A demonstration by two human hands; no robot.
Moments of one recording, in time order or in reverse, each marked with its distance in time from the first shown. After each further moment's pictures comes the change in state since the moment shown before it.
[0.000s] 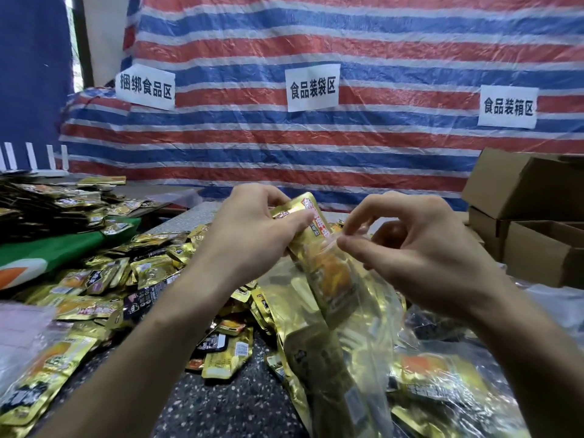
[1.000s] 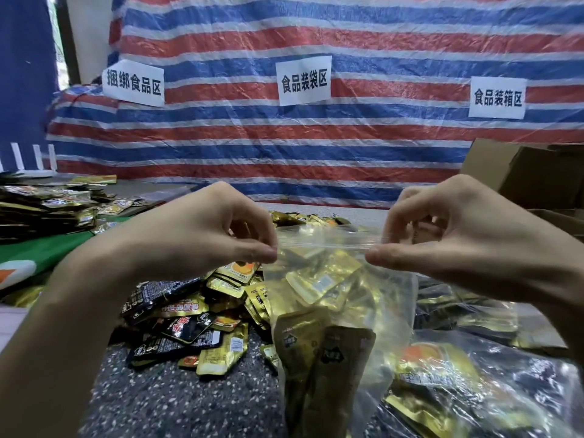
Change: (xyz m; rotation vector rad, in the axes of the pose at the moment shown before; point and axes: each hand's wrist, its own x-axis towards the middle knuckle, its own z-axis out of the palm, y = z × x) left_hand -0.002 -0.001 -0.052 0.242 -0.575 0.248; right_hand -0.007 -0.004 -0.044 -0.186 -0.206 0.023
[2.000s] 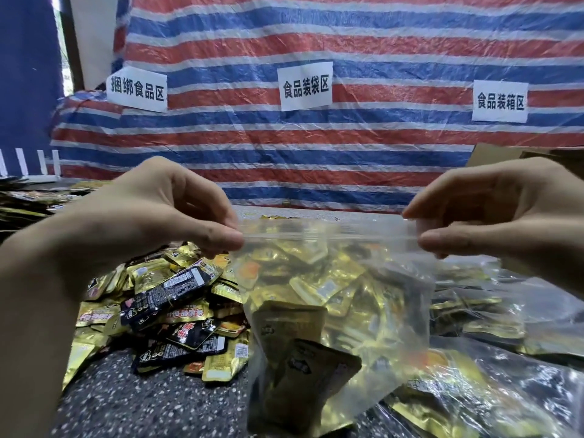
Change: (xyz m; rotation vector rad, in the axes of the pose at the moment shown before) left_hand -0.021 -0.017 -0.032 -0.359 0.127 -0.103; right_hand -0.008 0.016 -0.023 0.393 -0.009 -0.081
